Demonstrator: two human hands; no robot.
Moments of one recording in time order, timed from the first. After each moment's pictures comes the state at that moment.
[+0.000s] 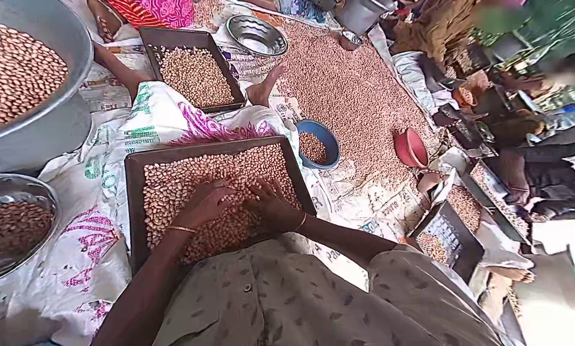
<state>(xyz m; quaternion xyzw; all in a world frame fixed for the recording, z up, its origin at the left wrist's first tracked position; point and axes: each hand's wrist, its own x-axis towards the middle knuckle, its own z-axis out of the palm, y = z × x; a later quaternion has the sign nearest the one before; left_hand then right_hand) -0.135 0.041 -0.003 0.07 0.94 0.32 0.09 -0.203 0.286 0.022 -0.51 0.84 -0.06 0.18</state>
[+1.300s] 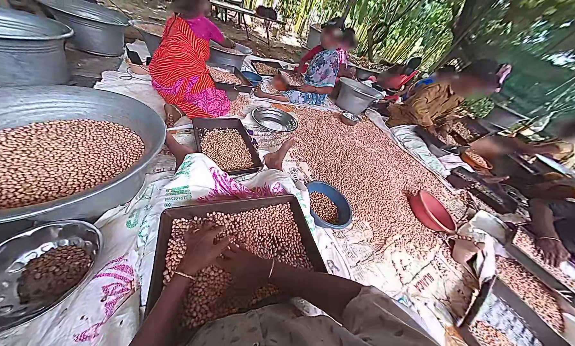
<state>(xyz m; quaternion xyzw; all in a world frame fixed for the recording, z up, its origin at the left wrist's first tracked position) -0.122 0.008 0.009 -0.14 0.92 0.36 0.02 -0.189 0.181 0.018 -0.63 0.72 -0.13 0.27</state>
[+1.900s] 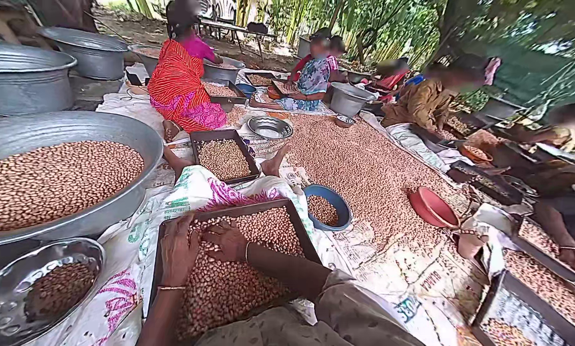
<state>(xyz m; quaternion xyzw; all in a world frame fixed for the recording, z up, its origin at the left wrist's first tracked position) -0.108 -0.010 0.013 -0.20 0.88 0.29 -0.33 -0.241 0.117 -0.006 -0.61 0.77 -0.13 0.09</state>
